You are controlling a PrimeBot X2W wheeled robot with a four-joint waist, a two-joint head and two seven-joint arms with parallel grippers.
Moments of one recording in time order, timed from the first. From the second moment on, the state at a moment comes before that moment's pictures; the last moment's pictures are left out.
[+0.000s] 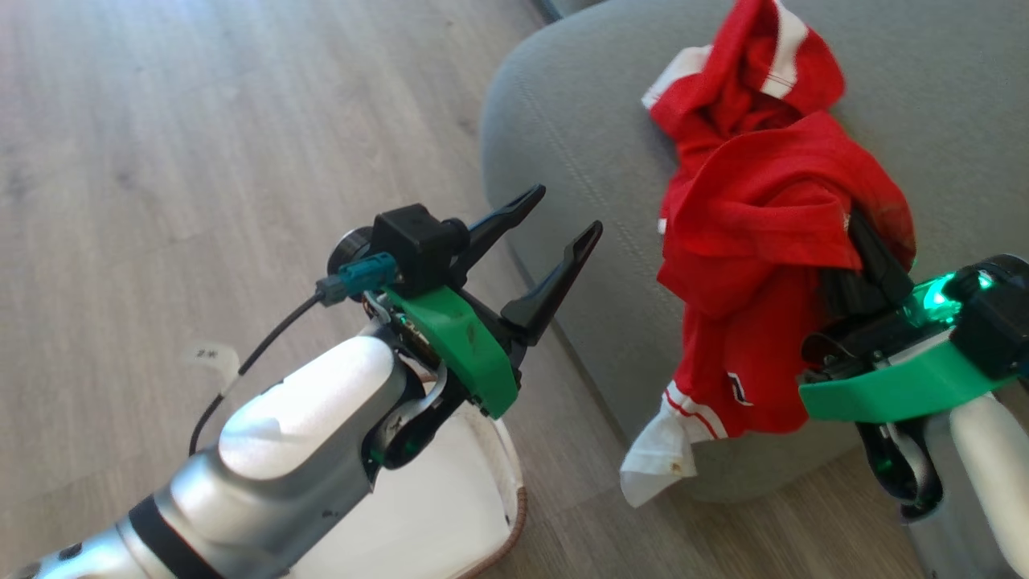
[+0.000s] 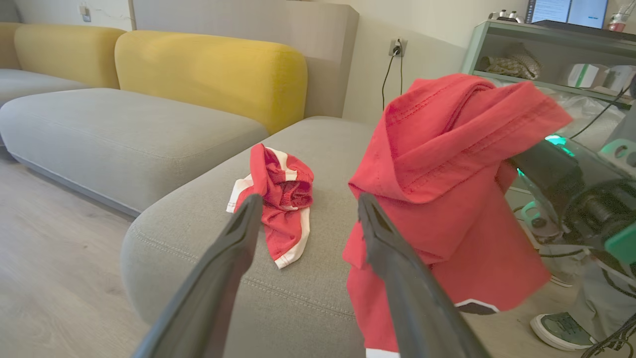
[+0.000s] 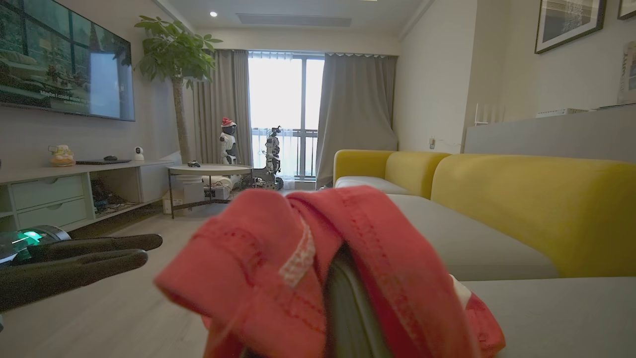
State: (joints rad) left arm -0.72 0.31 -1.03 0.18 -0.82 0.04 -0.16; right arm -0.23 -0.31 0.22 -0.08 0.36 0.12 -0.26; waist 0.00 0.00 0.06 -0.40
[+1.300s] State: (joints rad) left arm -0.78 0.33 -1.03 0.15 -0.79 0.04 -0.13; right arm -0.83 -0.67 0.19 0.10 0.48 0.12 -0.23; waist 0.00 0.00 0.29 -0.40
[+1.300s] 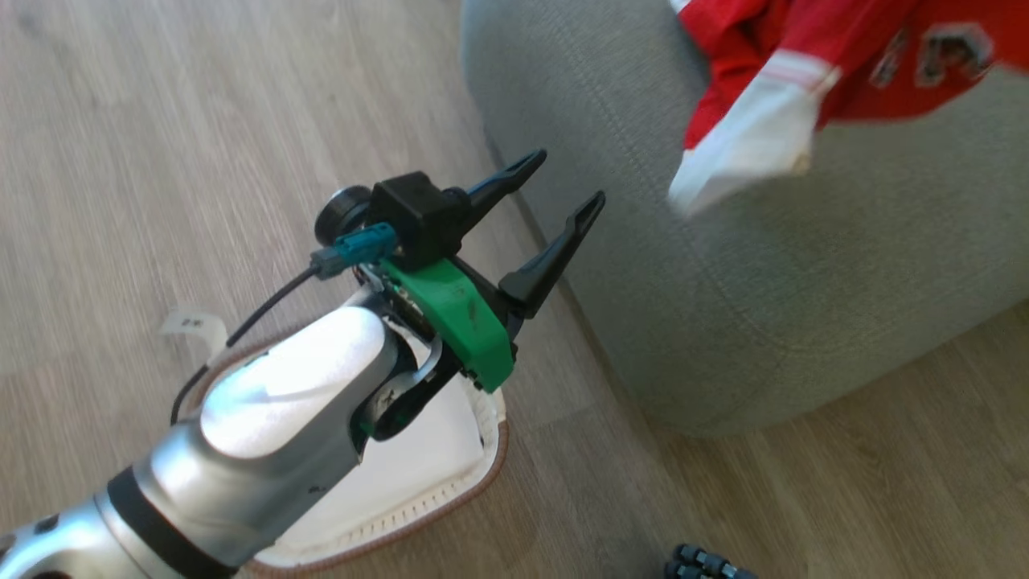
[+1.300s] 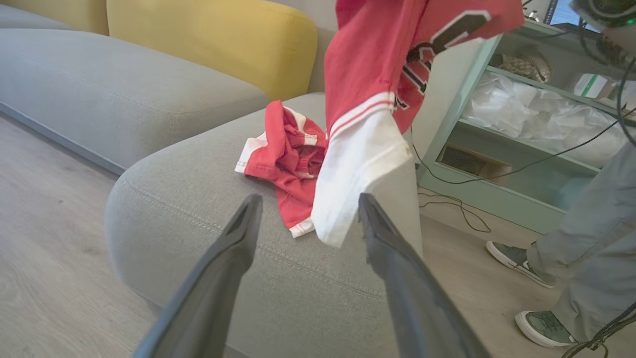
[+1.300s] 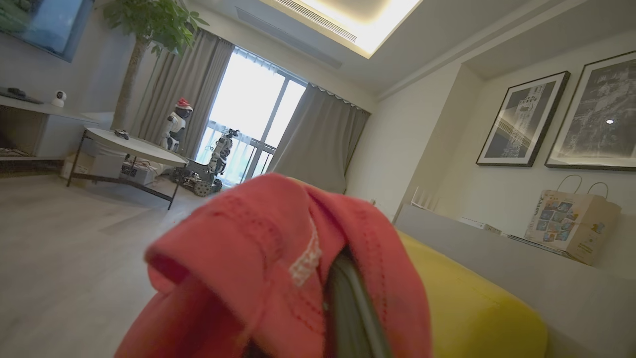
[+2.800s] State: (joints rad) left arm -0.94 0.34 -1.05 0.13 -0.75 0.03 -0.10; right arm -1.16 -0.70 0.41 0.89 0.59 0.12 0.19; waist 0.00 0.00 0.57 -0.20
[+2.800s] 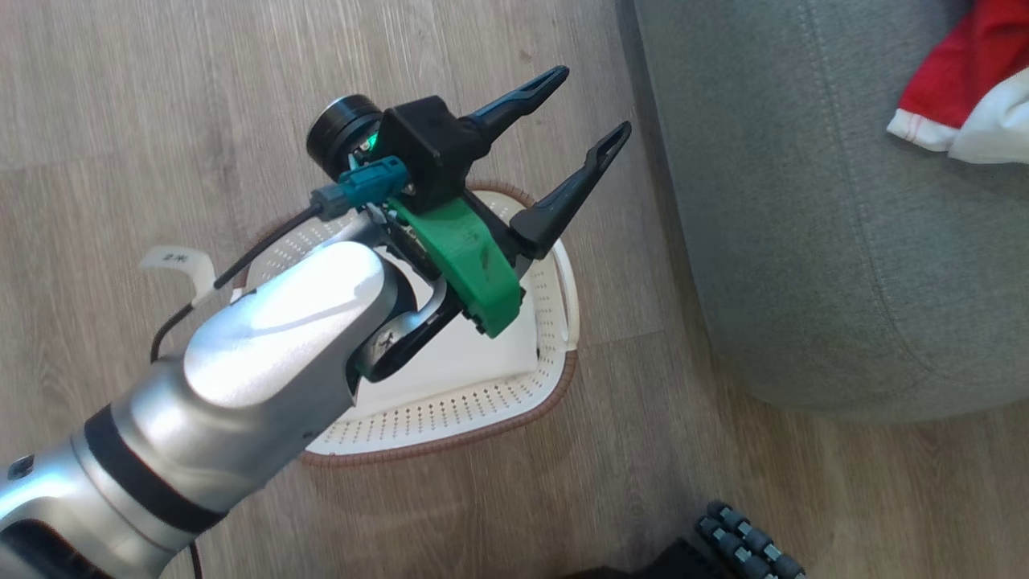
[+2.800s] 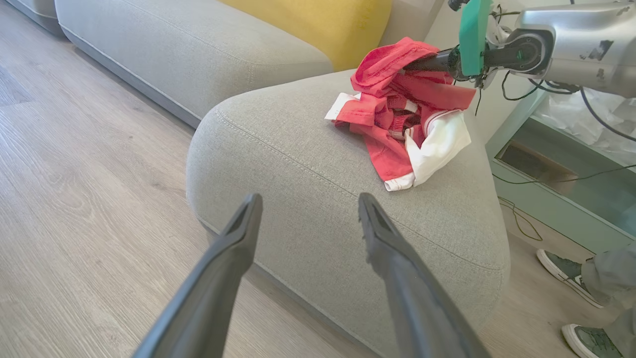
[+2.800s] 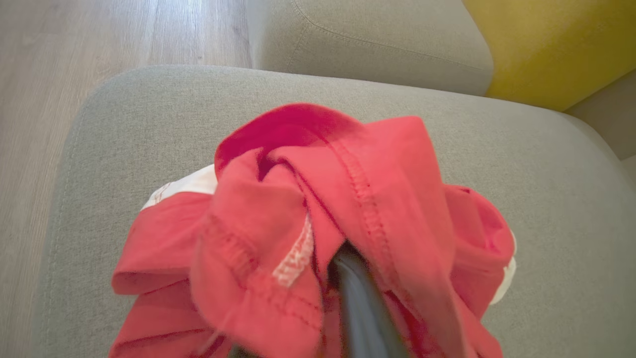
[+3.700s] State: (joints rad) left arm -0.79 0.34 -1.02 0.18 -0.83 0.05 -0.20; right arm -1.01 -0.83 0.54 0.61 0.74 0.12 0.19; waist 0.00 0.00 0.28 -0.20
